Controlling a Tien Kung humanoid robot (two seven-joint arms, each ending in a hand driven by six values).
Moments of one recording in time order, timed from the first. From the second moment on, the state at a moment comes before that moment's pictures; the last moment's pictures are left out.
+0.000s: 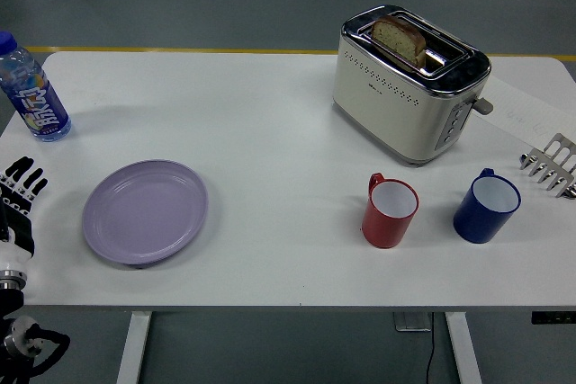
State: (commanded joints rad) left arm -0.04 0.08 -1.62 -1.09 0.88 0.09 -0.42; right arm 0.19 -0.07 1.40 0.22 -1.48 -0.16 -0.56
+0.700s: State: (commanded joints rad) left arm -0.06 0.05 -1.53 -1.07 0.86 0.10 -0.43; right arm 0.20 -0.07 1.40 0.22 -1.49 -0.16 -0.56
